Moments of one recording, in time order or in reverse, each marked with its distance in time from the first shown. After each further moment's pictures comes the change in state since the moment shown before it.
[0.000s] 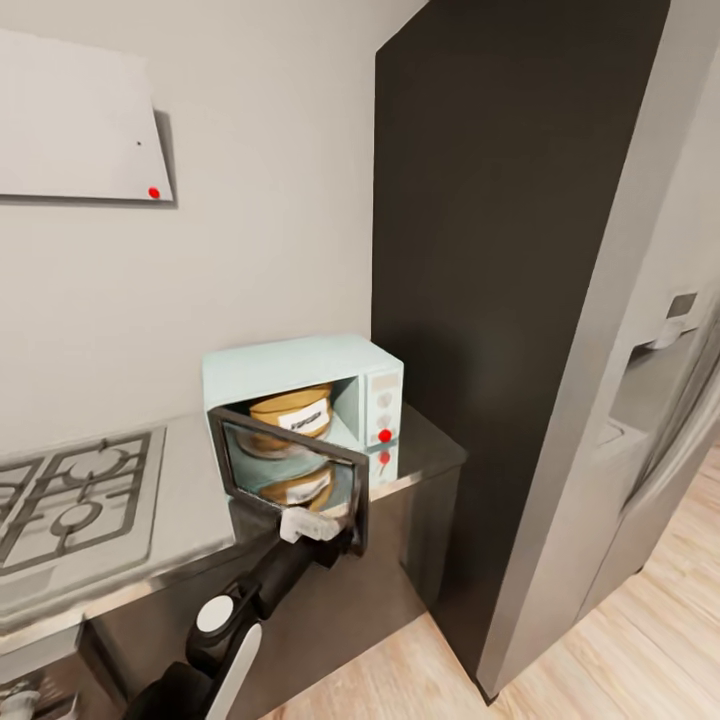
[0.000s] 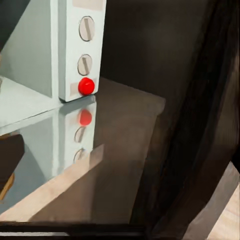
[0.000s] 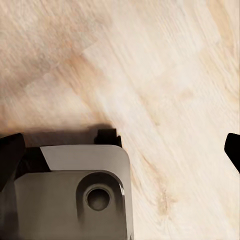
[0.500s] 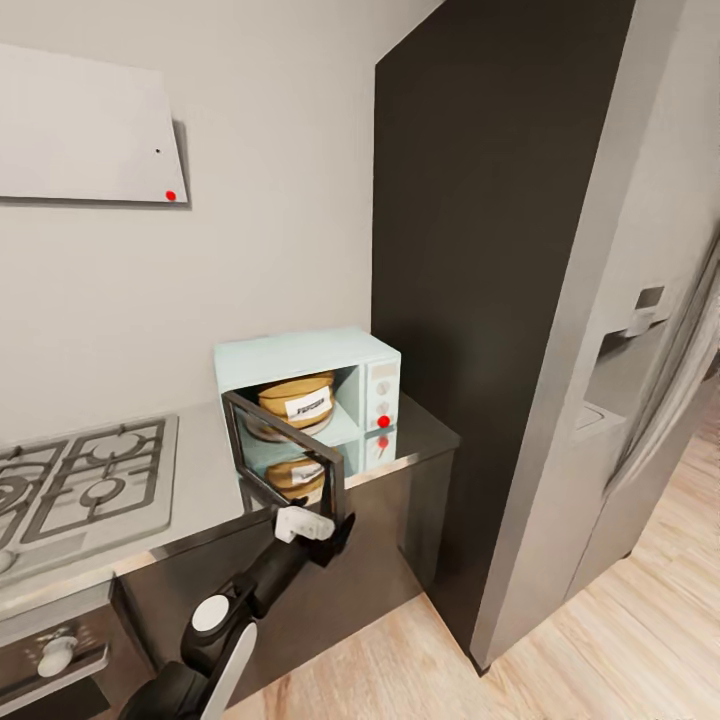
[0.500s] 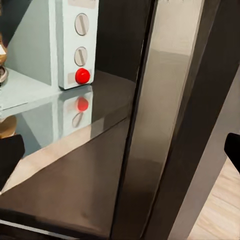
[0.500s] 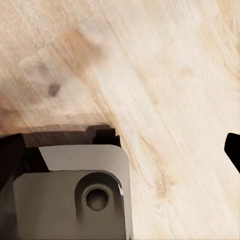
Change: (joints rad) left arm 0.000 0.013 0.009 -0.002 -0.004 0.000 0.004; right arm -0.001 -0.004 -0.001 0.000 -0.001 0.003 0.000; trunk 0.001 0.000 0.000
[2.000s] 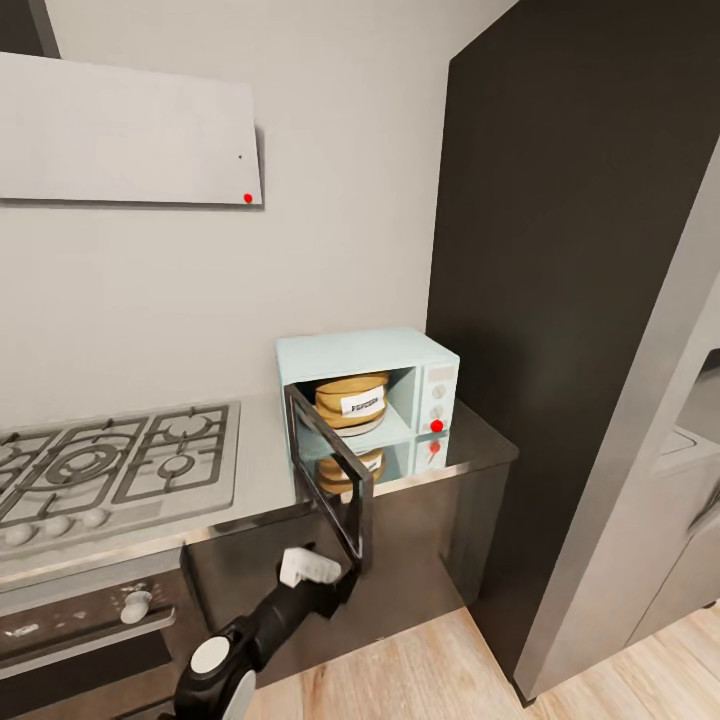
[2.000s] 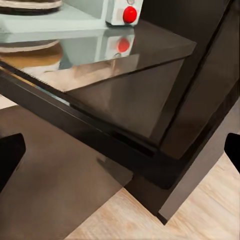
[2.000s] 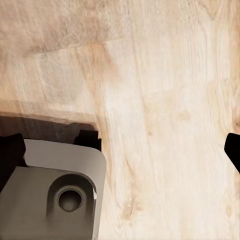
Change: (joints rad) left arm 0.109 -0.007 -0.013 -0.011 0.013 0.100 -0.009; right arm -0.042 0.003 0.016 0.000 0.184 0.043 0.002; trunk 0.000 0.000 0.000
